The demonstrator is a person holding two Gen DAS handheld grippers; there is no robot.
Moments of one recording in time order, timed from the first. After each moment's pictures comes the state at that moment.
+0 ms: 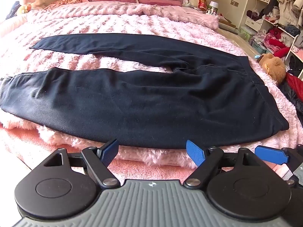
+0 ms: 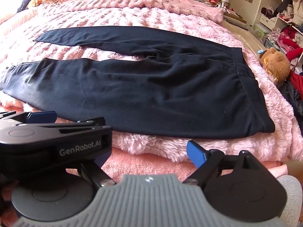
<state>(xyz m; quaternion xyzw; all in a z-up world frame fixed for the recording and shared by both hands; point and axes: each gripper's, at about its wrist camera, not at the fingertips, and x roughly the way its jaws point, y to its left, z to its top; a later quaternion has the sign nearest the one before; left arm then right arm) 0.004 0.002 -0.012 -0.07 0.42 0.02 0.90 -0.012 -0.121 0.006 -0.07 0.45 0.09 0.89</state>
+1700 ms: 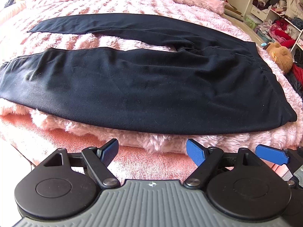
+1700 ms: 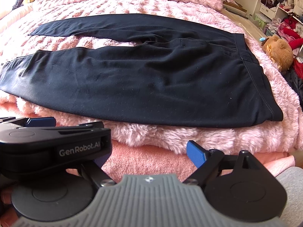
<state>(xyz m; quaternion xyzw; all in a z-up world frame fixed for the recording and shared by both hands) 0.015 0.005 -0.035 -0.08 0.47 0.02 0.88 -0.003 -0.123 -0.017 -0.06 0.48 0.08 0.87</state>
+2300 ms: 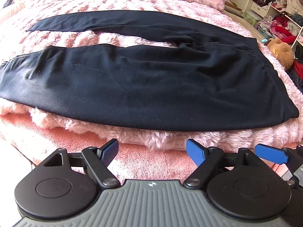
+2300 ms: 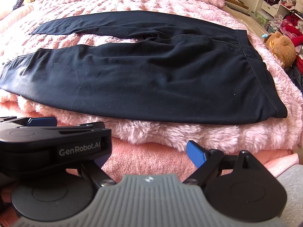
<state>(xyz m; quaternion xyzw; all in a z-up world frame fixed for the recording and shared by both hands) 0.016 0.006 -0.039 -0.07 0.48 0.02 0.87 -0.002 -0.124 -0.023 -0.06 0.49 0.09 0.87</state>
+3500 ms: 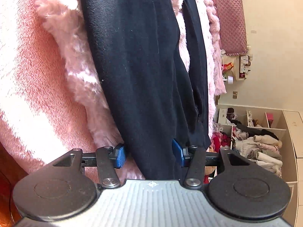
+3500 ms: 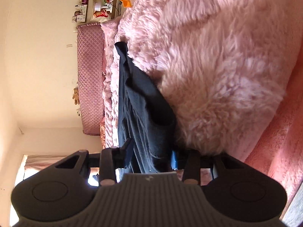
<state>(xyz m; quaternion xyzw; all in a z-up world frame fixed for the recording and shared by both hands) 0.040 0.141 -0.149 -0.64 0.38 -0.03 0.67 0.071 -0.438 -0.121 0.65 0.35 0.08 0.67</state>
